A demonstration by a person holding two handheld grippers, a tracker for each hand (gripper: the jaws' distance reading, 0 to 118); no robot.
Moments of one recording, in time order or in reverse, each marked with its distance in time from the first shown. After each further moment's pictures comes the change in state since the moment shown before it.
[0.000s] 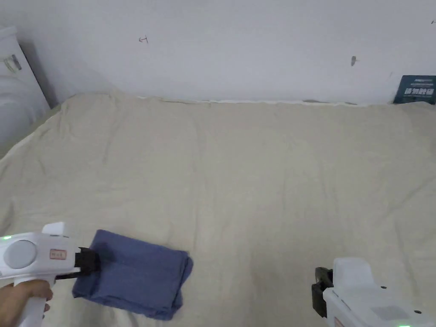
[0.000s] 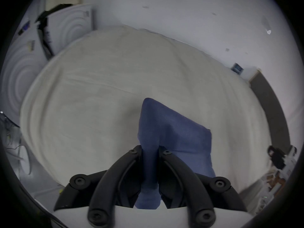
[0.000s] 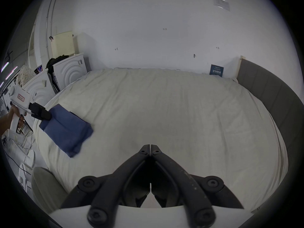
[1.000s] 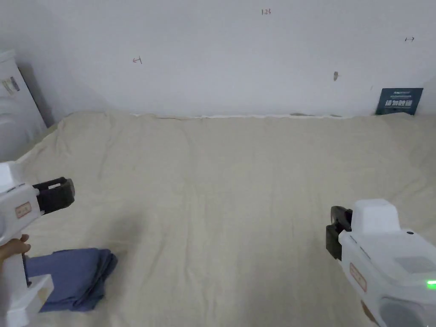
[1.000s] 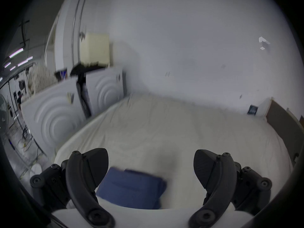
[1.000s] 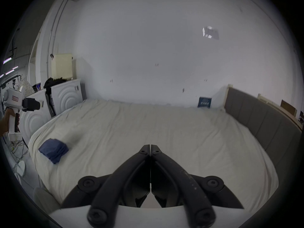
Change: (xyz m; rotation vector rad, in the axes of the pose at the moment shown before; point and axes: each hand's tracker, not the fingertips) left arm 0.094 0.051 0.115 0.636 0.177 -0.068; right arm 0.039 0.065 0.090 0.330 -0.115 0.005
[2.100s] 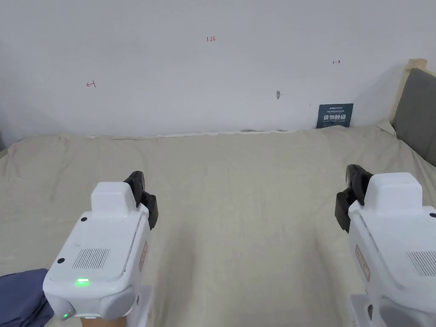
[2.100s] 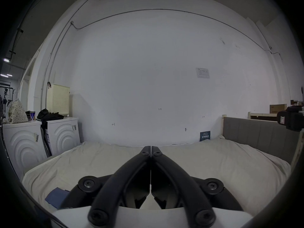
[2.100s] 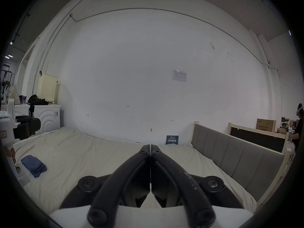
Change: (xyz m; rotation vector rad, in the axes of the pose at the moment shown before) left arm 0.255 -0.029 0.039 0.415 -0.309 -0.055; right arm 0.074 0.020 0.095 0.307 -0.229 0.021
